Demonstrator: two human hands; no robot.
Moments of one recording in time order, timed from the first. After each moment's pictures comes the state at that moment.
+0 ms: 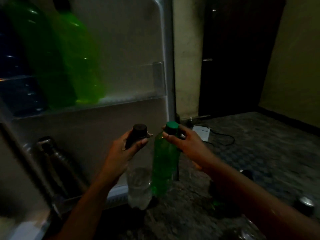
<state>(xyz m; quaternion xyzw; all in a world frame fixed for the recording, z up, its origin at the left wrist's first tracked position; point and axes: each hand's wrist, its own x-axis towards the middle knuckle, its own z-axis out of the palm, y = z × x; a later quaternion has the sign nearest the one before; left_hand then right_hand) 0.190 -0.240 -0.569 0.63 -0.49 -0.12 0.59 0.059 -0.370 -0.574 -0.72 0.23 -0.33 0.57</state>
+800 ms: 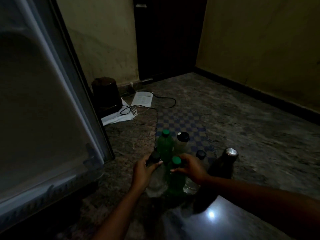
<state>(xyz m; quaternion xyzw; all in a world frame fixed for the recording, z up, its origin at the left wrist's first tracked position) 0.051 -0.435 -0.810 0.66 -0.43 -0.36 0.50 -0.118 -0.492 -0.801 -0.76 0.52 -0.17 0.36</state>
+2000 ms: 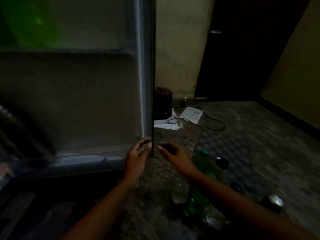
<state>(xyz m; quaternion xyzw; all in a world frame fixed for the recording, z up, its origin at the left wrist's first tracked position) 0.108 -0.372 -0.735 0.63 -0.25 -0.22 0.70 0.008 -0.458 -0.718 -0.77 0.29 -0.22 0.53</state>
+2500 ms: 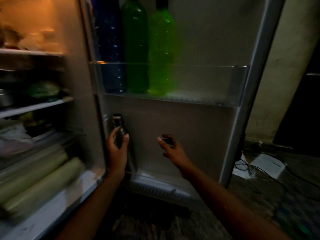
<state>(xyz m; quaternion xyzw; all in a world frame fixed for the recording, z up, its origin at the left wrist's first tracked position) 0.309 -0.189 -0.660 0.63 -0.10 0.17 0.75 0.210 -0.336 -0.627 -0.75 0.11 -0.18 0.63</state>
